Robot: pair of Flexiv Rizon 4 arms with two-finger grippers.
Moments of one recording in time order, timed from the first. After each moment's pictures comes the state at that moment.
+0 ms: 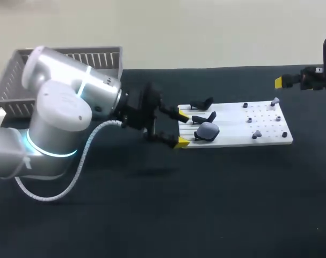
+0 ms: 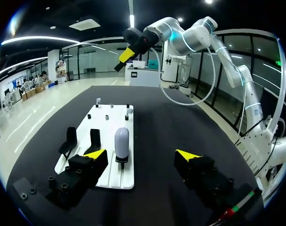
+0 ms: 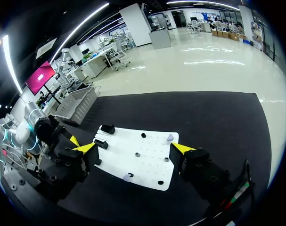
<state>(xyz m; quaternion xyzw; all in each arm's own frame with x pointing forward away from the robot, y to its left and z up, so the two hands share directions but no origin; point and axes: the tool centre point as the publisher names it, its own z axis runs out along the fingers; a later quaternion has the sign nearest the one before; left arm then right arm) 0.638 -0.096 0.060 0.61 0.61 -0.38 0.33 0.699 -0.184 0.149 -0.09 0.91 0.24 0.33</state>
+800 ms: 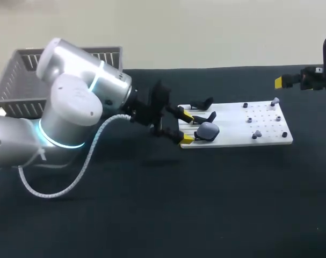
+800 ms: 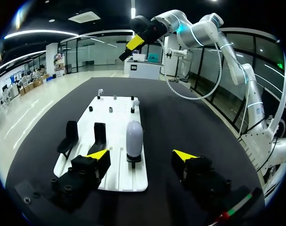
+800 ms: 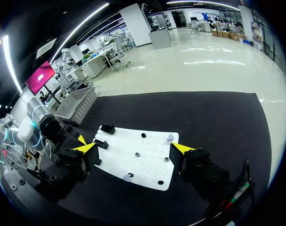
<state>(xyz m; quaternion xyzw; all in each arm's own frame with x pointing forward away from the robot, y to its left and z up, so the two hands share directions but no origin) 0.659 -0.107 0.043 0.62 0.62 -0.37 0.30 0.699 -0.184 0.149 -0.09 0.91 0.24 0.33</state>
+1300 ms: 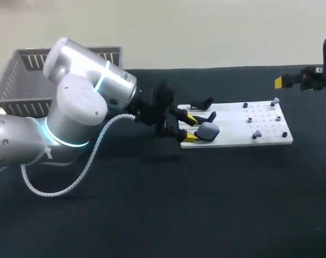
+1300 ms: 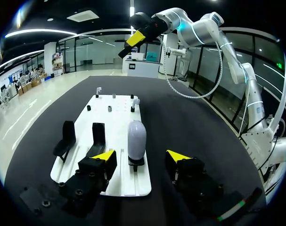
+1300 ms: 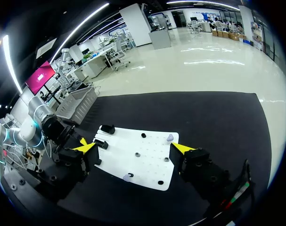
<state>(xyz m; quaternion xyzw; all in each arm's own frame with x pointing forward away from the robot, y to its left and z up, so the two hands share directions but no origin) 0.661 -0.117 0.037 0.63 0.62 -0.37 0.29 0.699 -0.184 0.149 -0.09 0.91 0.24 0.33</state>
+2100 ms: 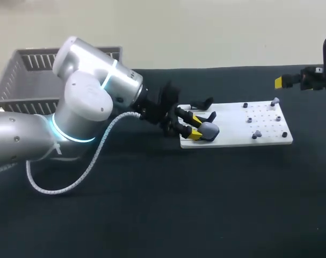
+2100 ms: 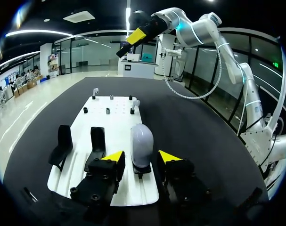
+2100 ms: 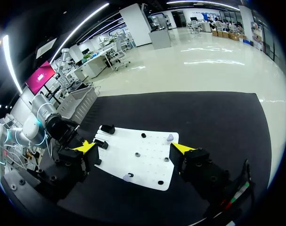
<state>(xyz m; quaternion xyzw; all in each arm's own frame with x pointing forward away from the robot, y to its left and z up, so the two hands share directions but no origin) 0.668 -0.130 0.031 0.64 0.60 -0.39 0.29 0.699 -0.184 0.149 -0.09 0.91 0.24 0.33</state>
